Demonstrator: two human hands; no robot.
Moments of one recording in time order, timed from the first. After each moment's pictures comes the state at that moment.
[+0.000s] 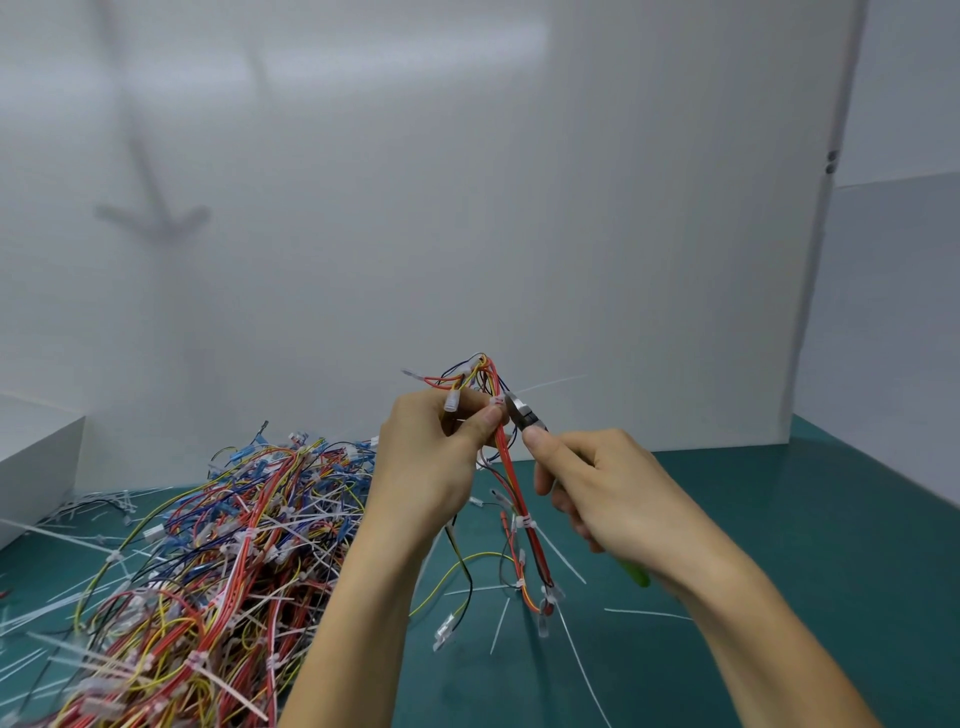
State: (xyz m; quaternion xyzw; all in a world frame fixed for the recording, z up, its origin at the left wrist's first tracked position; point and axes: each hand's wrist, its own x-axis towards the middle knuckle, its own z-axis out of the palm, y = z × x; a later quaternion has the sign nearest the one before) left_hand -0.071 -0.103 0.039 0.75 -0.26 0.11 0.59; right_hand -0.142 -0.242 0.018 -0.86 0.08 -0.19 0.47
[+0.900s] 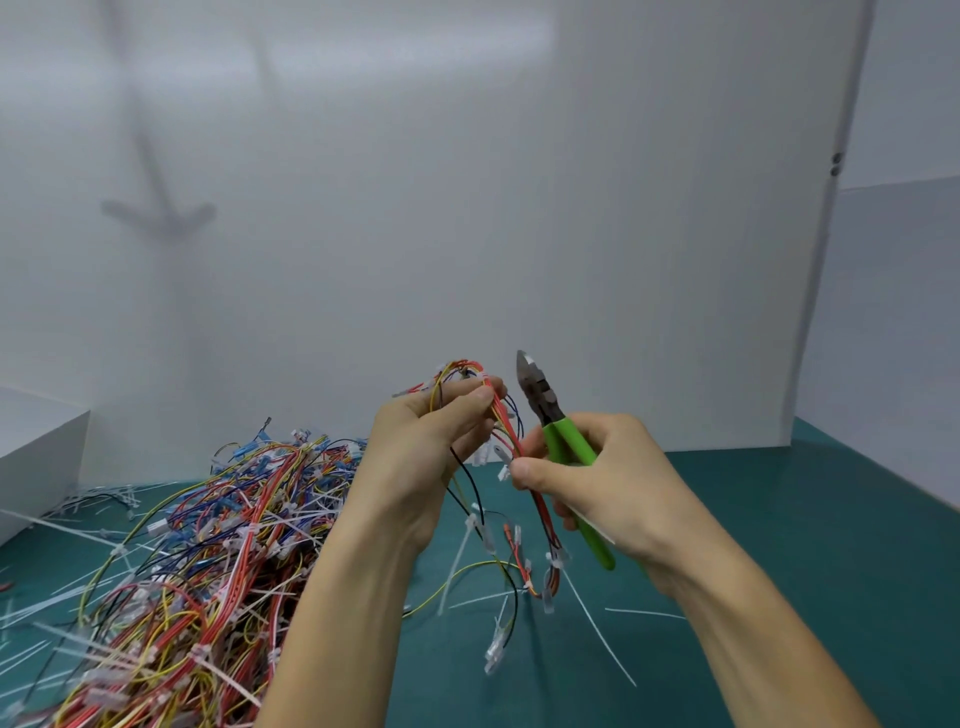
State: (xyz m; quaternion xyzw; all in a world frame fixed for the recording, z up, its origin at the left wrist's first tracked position) left_hand -0.067 -0.098 0.044 0.55 -0.19 -0.09 0.81; right_hand -0.153 -0.230 0.032 -0.80 0.04 -0.22 0.56
